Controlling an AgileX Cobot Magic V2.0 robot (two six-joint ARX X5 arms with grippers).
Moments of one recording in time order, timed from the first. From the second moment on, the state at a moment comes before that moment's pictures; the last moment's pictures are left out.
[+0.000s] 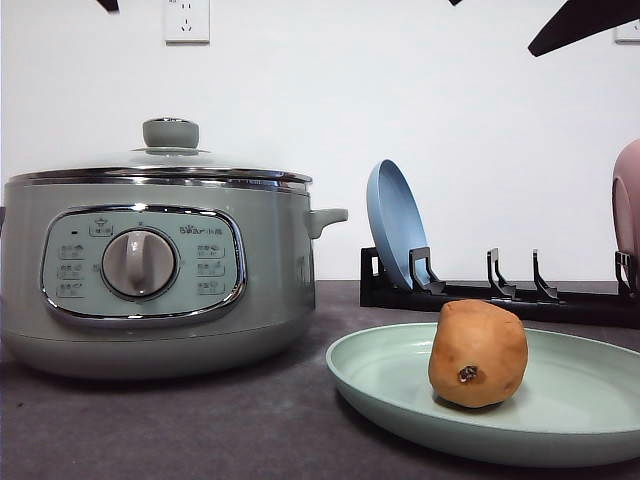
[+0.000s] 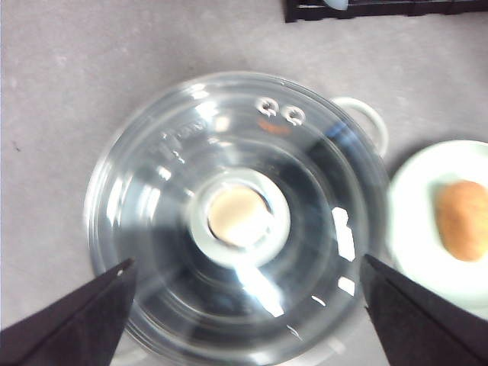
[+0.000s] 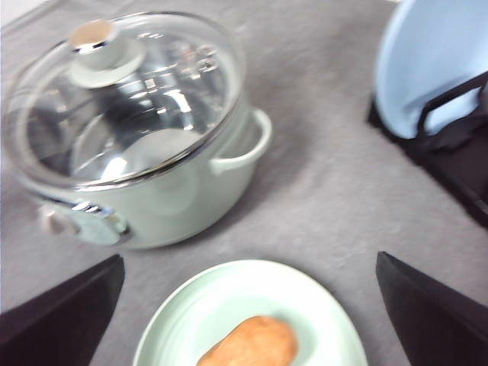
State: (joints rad) left_arx -0.46 1.56 1.98 -1.37 0.04 0.04; right_arx 0.52 0.93 0.96 -0.58 -0.19 0.06
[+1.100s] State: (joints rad) left_arx -0.46 1.41 1.98 -1.41 0.23 0.04; right_arx 0.52 0.93 0.96 -0.80 -0.39 0.09
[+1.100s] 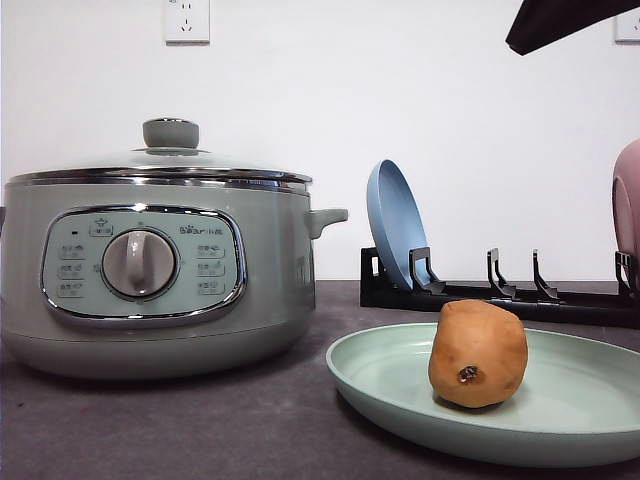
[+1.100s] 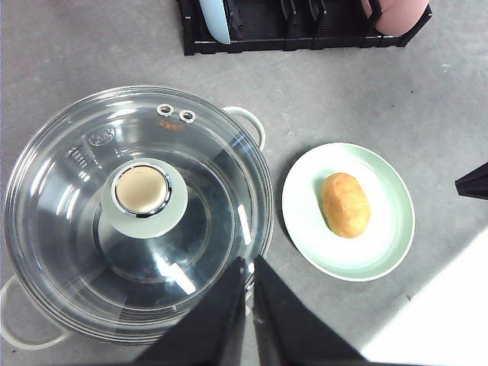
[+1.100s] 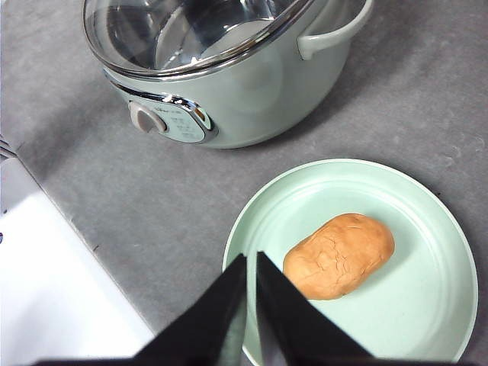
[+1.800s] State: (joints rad) left_arx -0.46 1.41 1.98 -1.41 0.23 0.04; right_arx 0.52 0.93 0.96 -0.80 -0.39 0.09
